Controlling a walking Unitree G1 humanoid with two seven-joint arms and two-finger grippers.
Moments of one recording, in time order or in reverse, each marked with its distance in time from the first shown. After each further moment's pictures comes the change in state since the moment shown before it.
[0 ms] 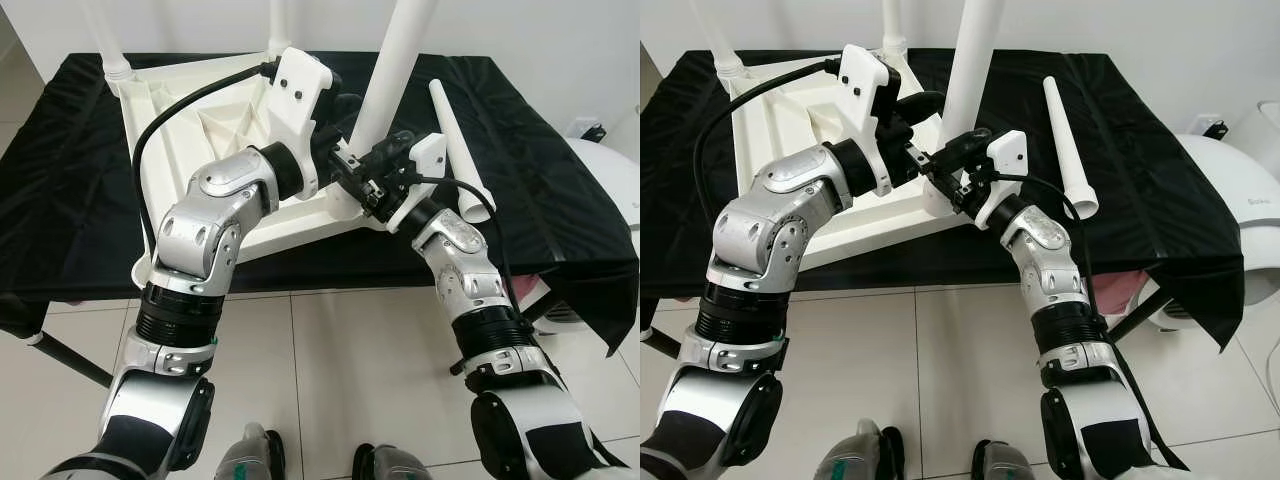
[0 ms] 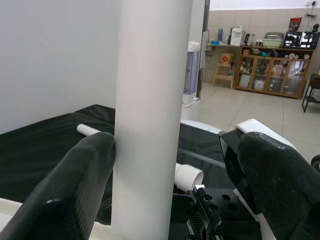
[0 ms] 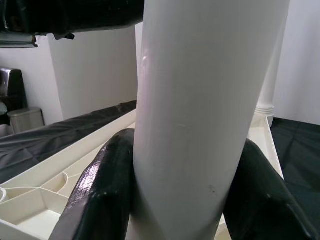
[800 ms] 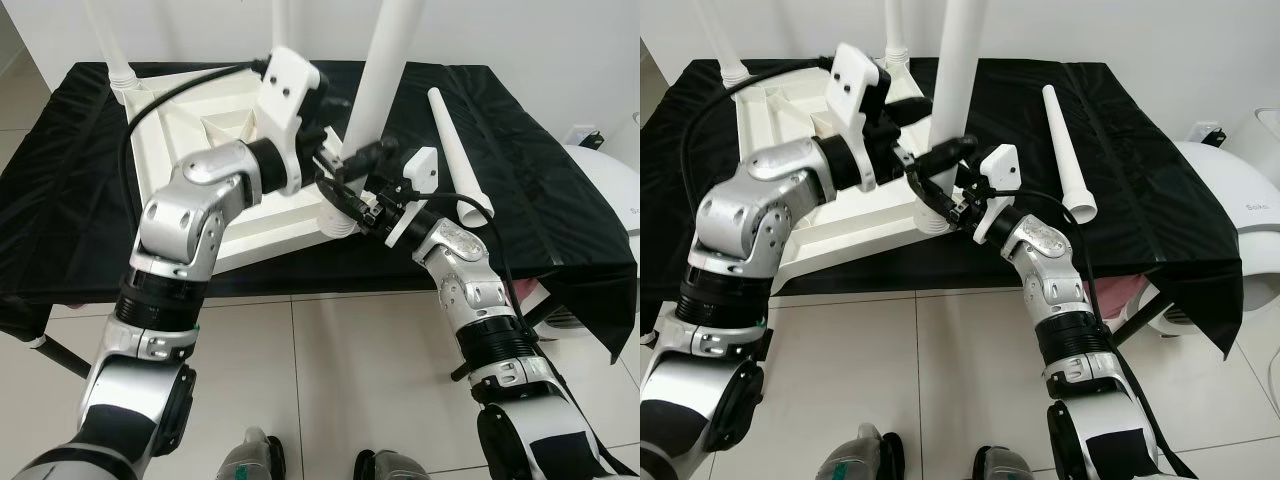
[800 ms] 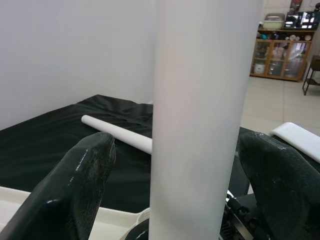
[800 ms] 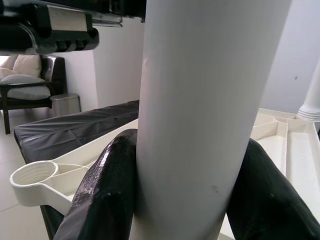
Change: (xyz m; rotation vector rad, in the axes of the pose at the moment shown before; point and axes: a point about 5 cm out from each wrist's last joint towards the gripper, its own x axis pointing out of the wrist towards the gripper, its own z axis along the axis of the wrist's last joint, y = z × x) left arm -0.005 0.017 0.001 0.024 0.076 -0.042; right arm -0.007 0.011 -0.004 -0.013 0.039 0.146
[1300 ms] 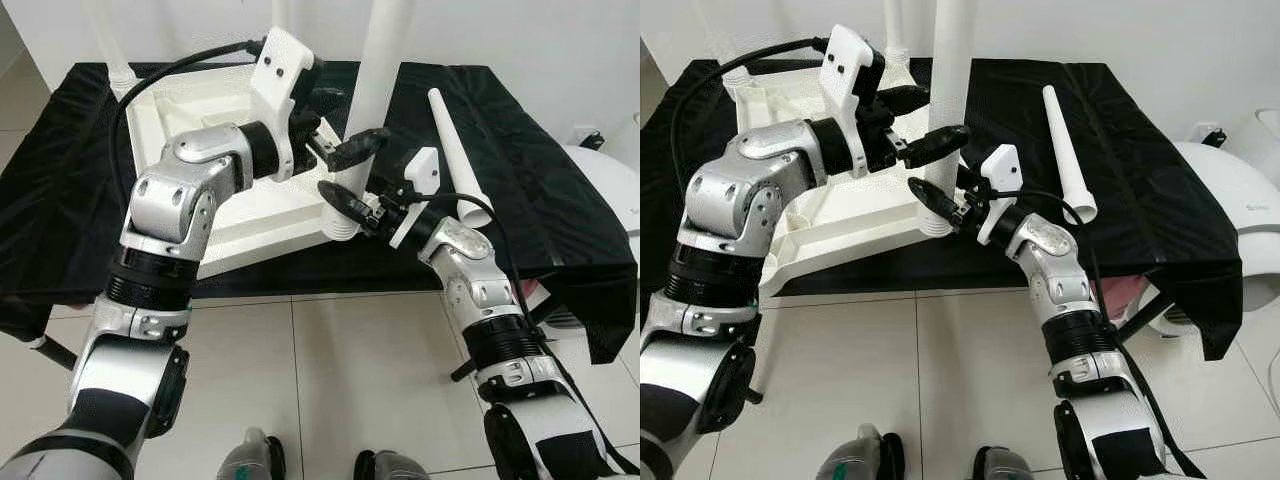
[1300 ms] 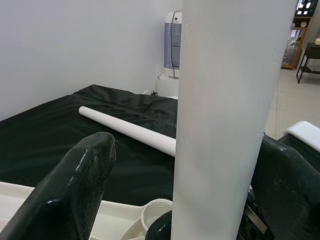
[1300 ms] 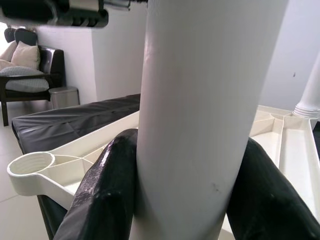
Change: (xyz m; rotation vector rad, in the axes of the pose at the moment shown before) left arm 0.004 0.017 0.009 0.001 0.065 -0.008; right arm -0.006 -0.005 0.001 -0.023 0.026 0.005
